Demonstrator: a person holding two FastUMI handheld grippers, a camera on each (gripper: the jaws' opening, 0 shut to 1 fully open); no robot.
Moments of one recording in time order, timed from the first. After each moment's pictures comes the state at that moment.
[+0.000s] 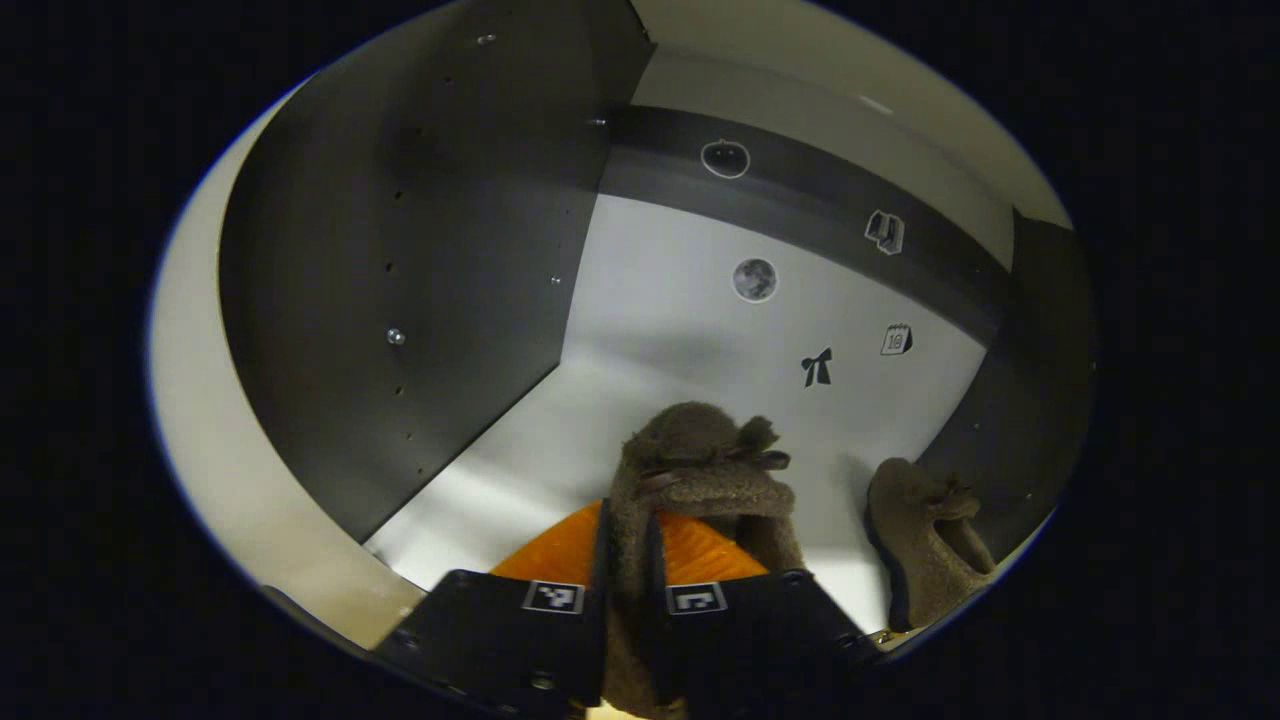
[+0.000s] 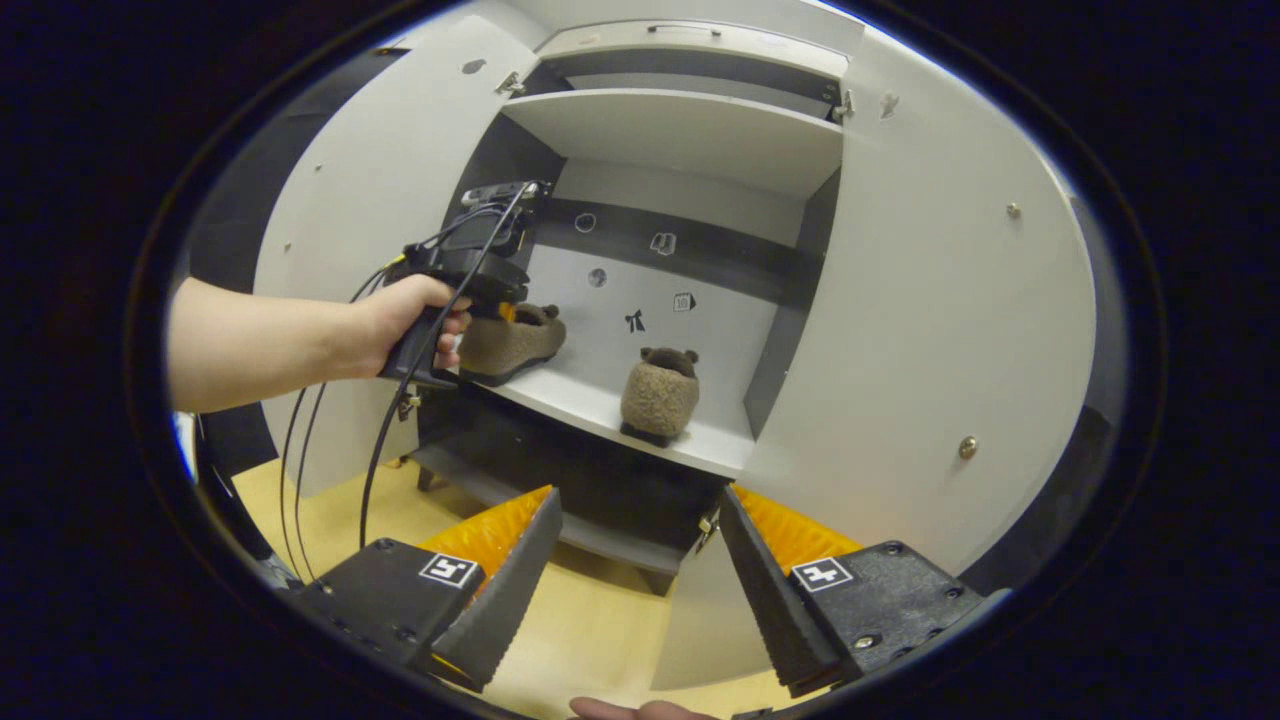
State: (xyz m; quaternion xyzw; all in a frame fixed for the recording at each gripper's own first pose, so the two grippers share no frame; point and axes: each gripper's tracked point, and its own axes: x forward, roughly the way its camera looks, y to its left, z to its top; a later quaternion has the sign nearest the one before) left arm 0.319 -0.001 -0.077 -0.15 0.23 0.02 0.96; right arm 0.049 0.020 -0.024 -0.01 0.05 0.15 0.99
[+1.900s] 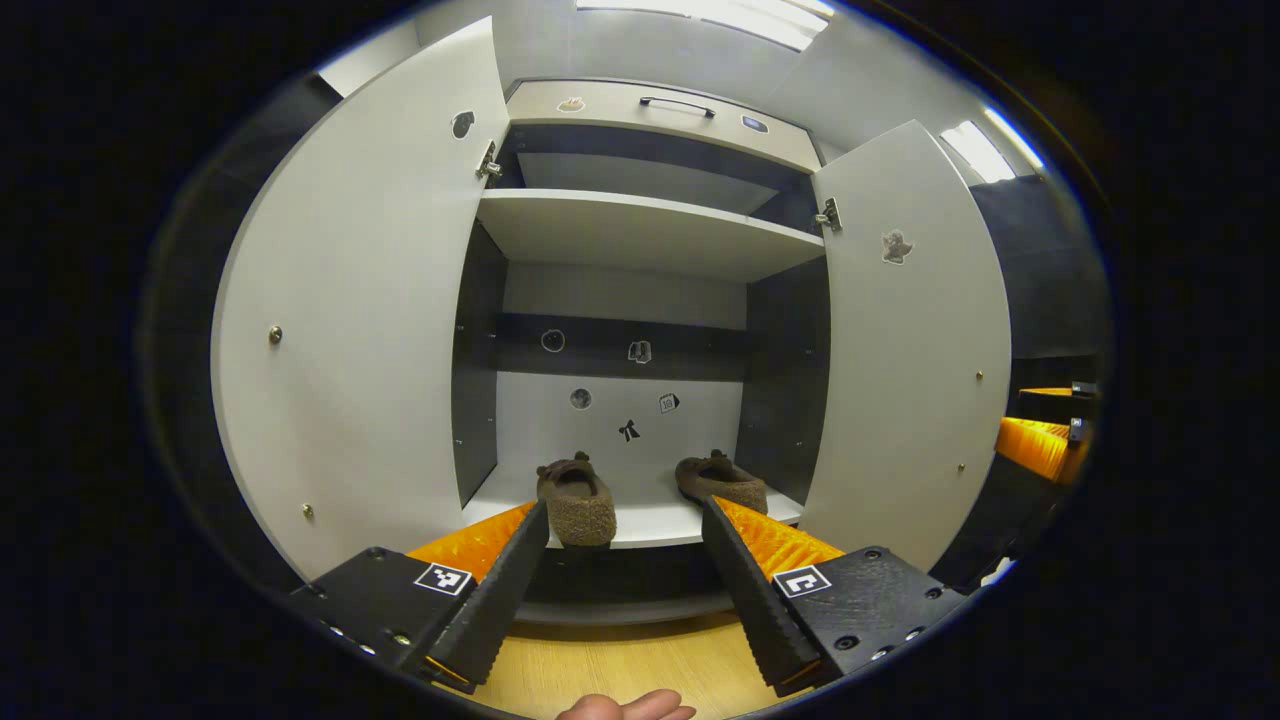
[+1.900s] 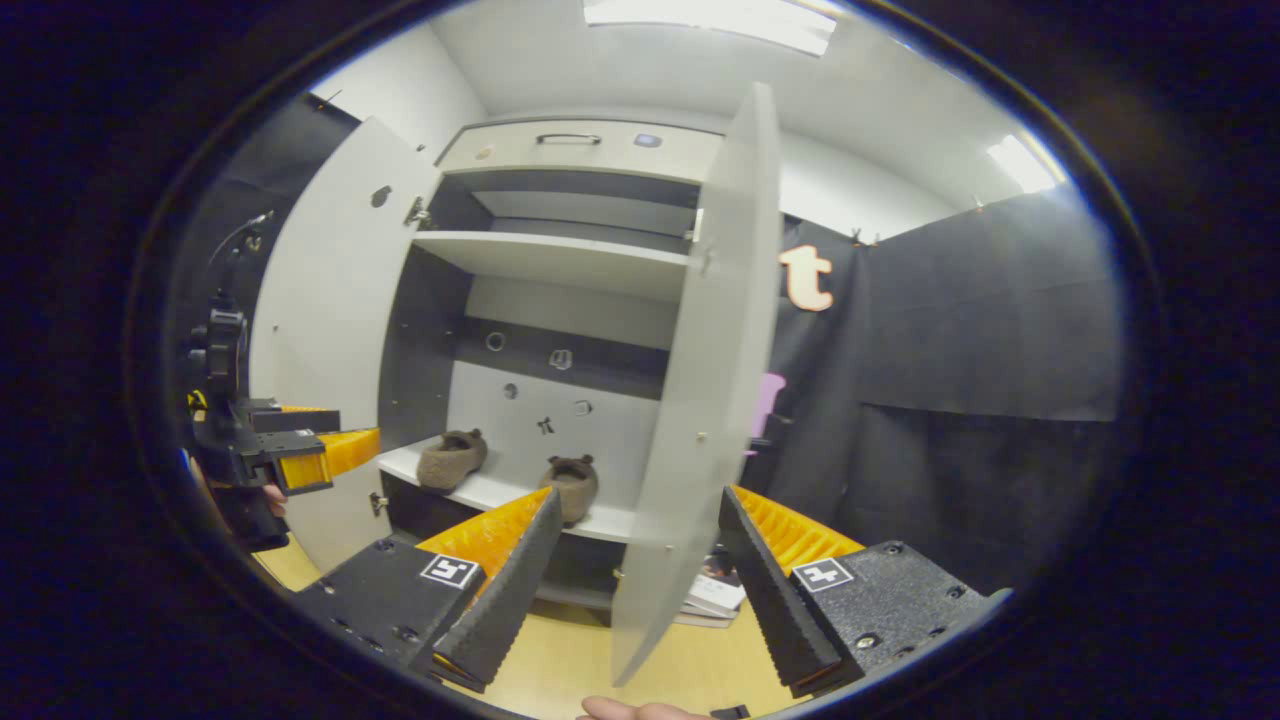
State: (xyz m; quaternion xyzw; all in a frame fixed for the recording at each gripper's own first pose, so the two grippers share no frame) left arm 0.056 -0.051 0.050 -0.04 0.02 -0.14 0.99; right arm -0.062 -0.123 0.090 0.05 -0.05 -0.01 1.00
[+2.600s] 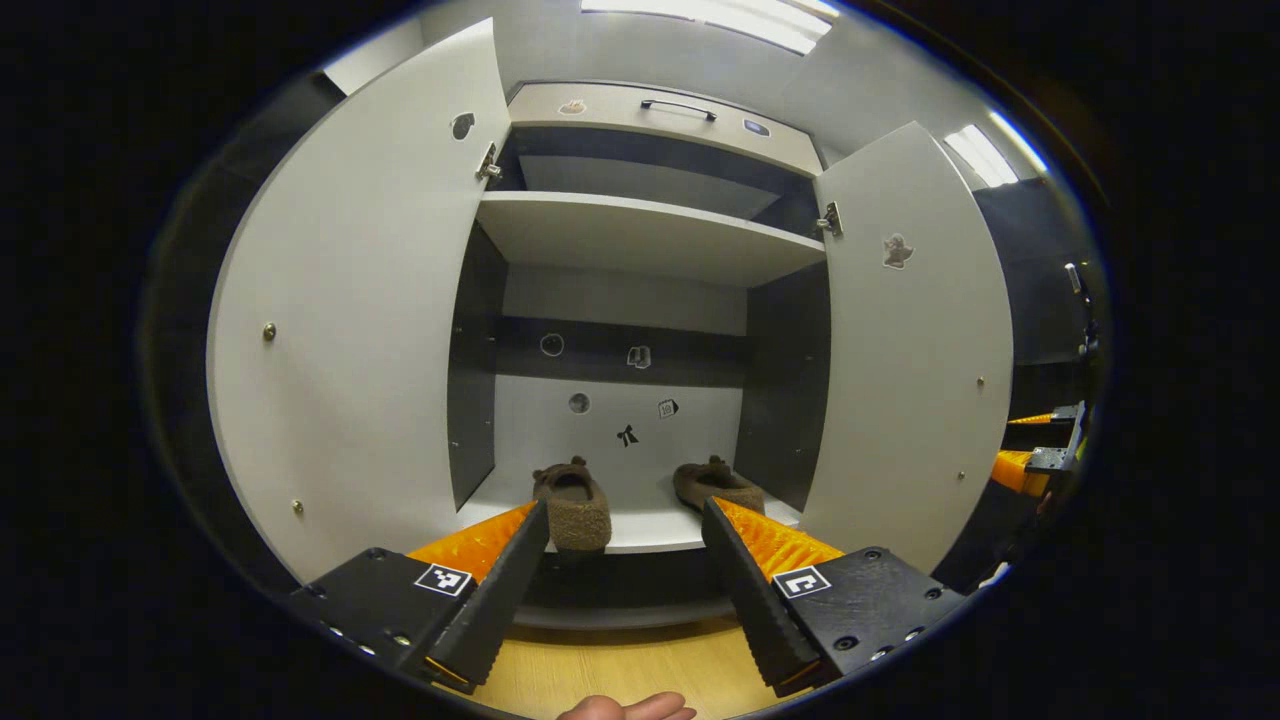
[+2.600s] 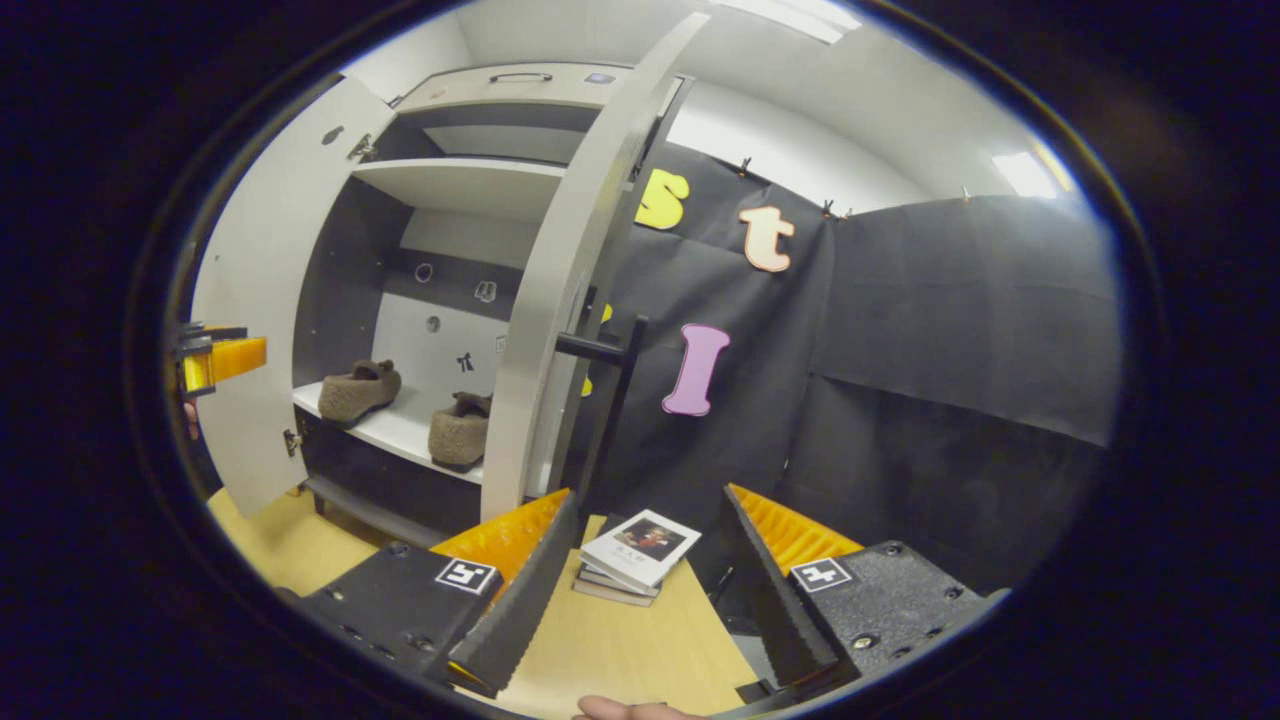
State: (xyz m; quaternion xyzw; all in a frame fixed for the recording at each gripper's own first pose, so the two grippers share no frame) left arm 0.057 -0.047 0.047 -0.04 0.02 -0.12 0.99; right arm -0.006 -0.176 0.032 0.02 0.03 -0.03 1.00
